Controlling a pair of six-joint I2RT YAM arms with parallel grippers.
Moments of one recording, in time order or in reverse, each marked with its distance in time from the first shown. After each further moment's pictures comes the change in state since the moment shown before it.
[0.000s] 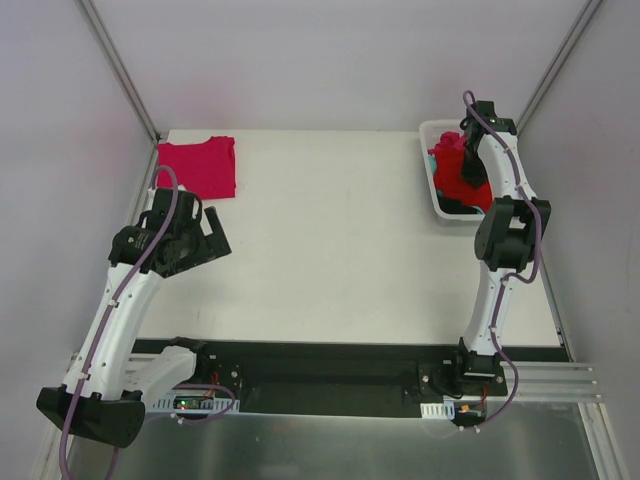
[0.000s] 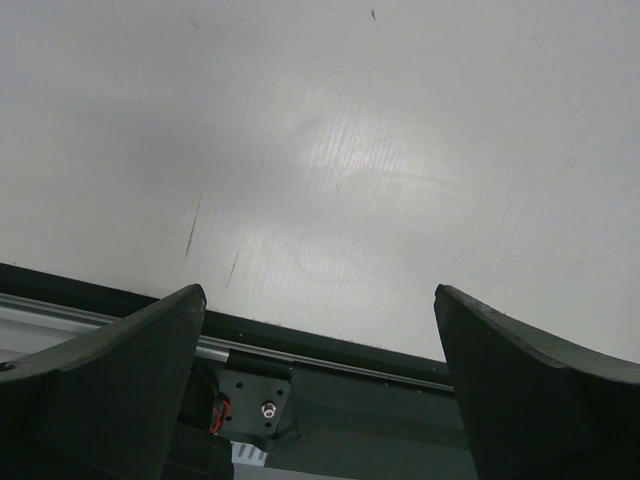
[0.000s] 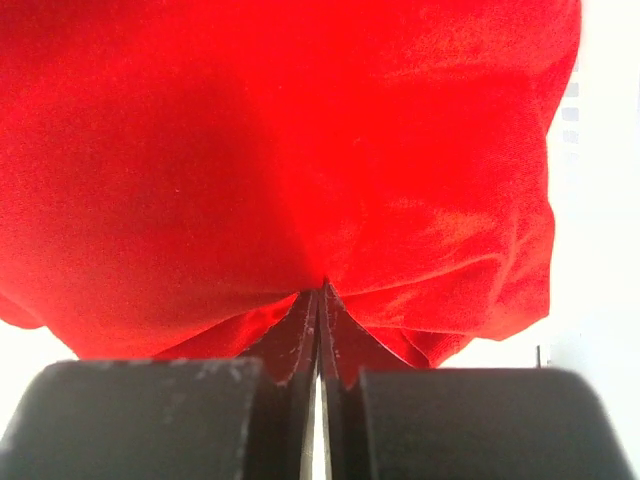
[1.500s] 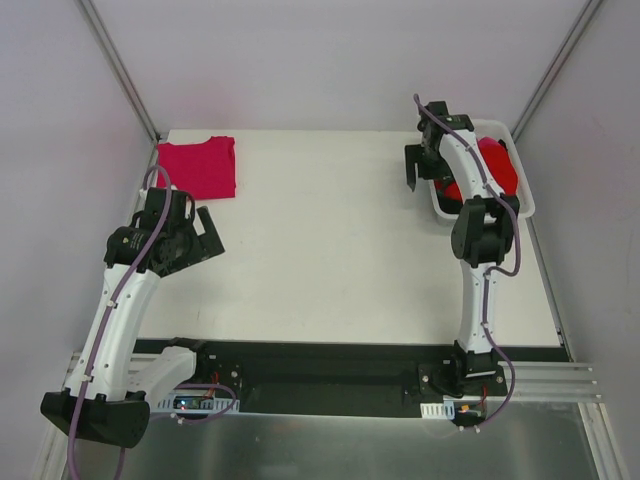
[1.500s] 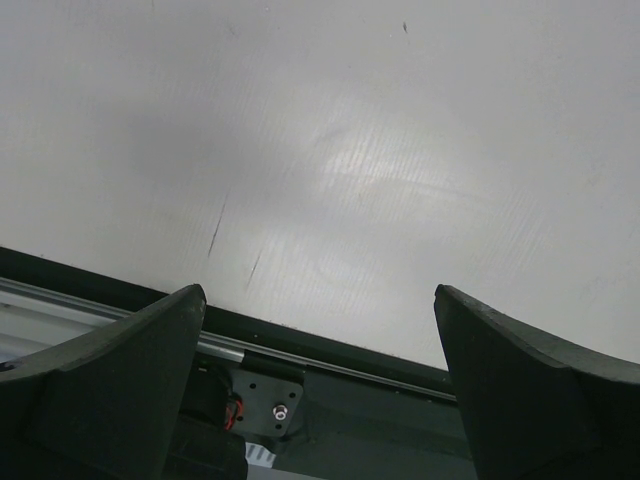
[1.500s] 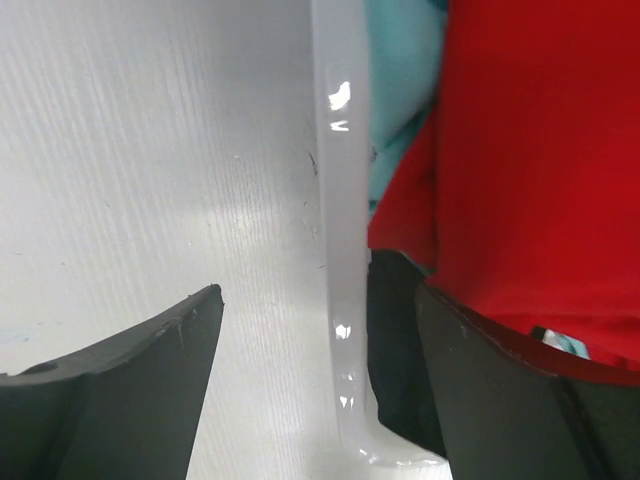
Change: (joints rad) left arm 0.053 -0.005 0.007 -0.014 -0.014 0.029; right arm 0.185 0.106 0.111 -0.089 -0.220 -0.053
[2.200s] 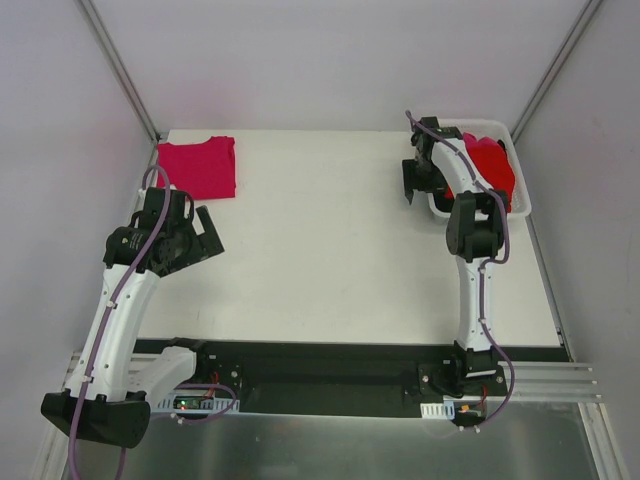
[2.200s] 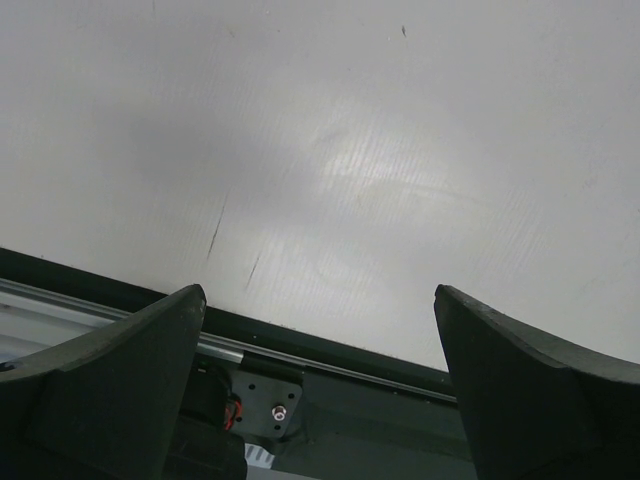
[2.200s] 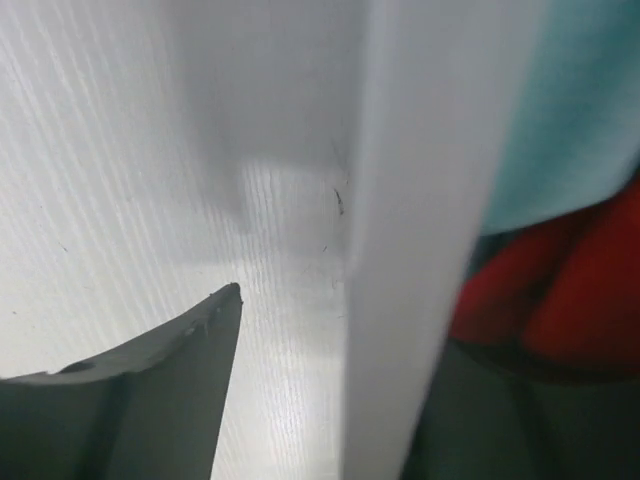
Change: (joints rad) left arm 0.007 -0.001 0.003 0.000 0.008 0.001; right arm -0.004 0.089 -0.014 0.061 -0.023 -0.003
